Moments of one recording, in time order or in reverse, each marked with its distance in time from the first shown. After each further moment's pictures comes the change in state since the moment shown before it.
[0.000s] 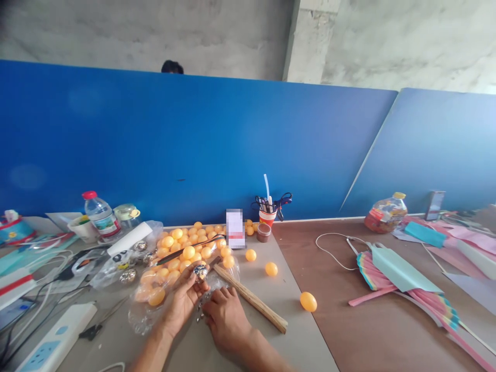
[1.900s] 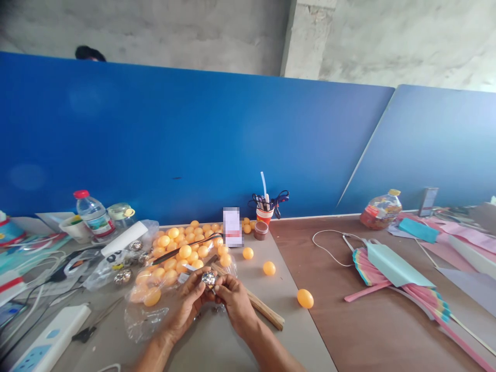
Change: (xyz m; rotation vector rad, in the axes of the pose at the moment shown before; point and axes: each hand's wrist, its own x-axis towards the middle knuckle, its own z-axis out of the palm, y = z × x) left_hand -0.009 -0.014 0.000 0.188 -0.221 -0.054; right_hand 0.016 0.009 -0.008 1.587 0.299 0.452
